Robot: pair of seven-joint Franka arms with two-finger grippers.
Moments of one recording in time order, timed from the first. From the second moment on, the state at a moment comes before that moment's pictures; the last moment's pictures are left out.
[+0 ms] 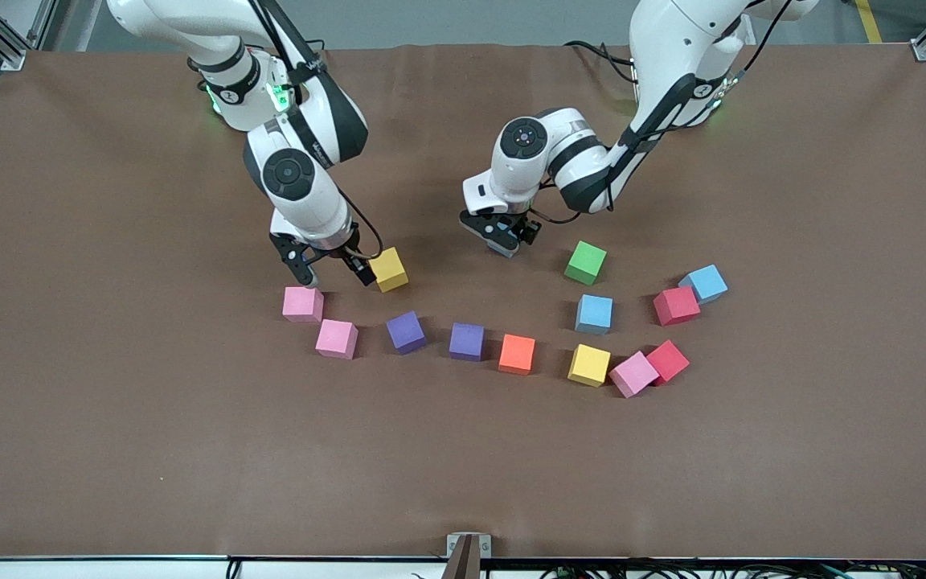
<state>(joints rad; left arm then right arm) -0.35 0.50 -0.52 -2.12 0.32 2.55 -0.51 0.64 0.28 -0.06 -2.14 0.11 2.40 1.44</state>
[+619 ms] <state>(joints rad) -0.41 0.50 -0.52 -2.11 0.32 2.55 -0.96 0.70 0.38 -0.06 -2.14 0.11 2.52 1.50</state>
